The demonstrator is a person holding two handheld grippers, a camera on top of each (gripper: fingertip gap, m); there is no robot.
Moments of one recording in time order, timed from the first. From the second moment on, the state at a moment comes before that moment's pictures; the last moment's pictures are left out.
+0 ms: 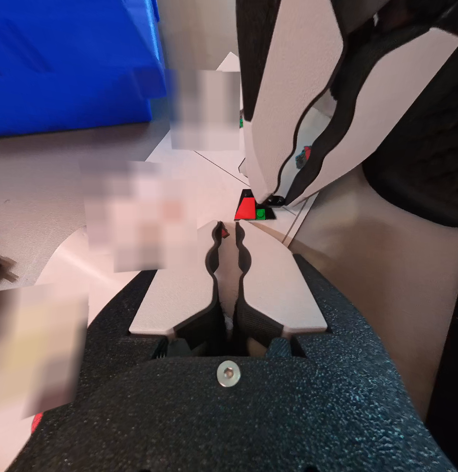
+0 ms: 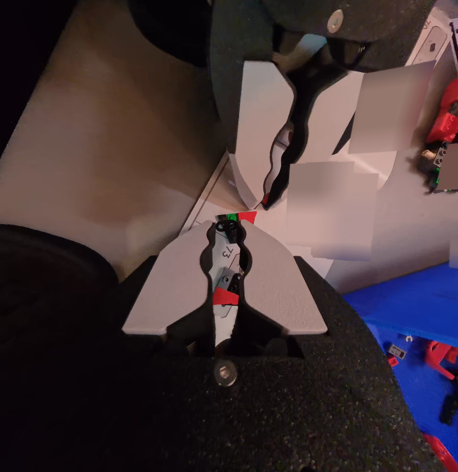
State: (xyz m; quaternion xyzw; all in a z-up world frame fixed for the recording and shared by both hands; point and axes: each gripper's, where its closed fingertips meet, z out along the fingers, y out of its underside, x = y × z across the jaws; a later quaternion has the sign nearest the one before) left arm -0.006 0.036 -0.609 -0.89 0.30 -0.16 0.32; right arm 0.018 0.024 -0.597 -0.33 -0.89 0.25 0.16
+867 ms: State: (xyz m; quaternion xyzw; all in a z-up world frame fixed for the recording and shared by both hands) left arm -0.006 0.036 -0.610 -0.89 0.29 -0.18 0.31; right arm 0.016 0.027 -0.606 -0.31 -0.91 0.22 0.18
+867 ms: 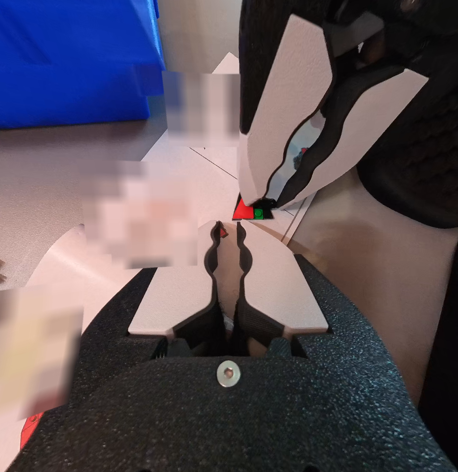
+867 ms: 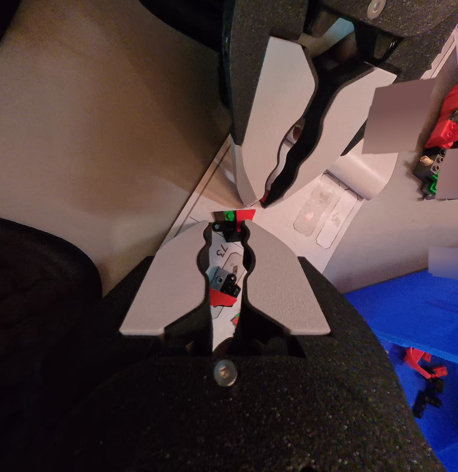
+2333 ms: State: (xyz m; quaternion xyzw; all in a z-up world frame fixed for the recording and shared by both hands) left arm -0.005 0.035 -0.610 -0.89 0.29 -0.19 0.31; right arm 0.011 0.031 -0.603 -0.41 -0.86 0.28 0.10
